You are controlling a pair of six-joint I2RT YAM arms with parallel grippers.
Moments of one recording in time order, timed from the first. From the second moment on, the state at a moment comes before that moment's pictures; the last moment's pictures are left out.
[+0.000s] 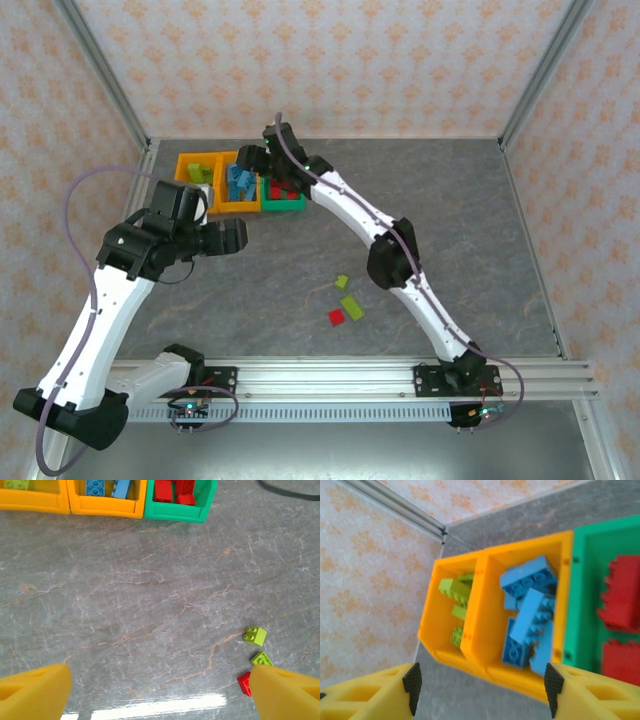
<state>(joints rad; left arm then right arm) -0.28 1.03 1.31 -1.19 0.02 -0.42 0.73 2.45 2.48 -0.59 -0.11 0.79</state>
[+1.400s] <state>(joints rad) -0.89 2.10 1.55 -0.88 -0.03 -0.25 0.73 0.62 0.74 -1.03 0.22 1.23</state>
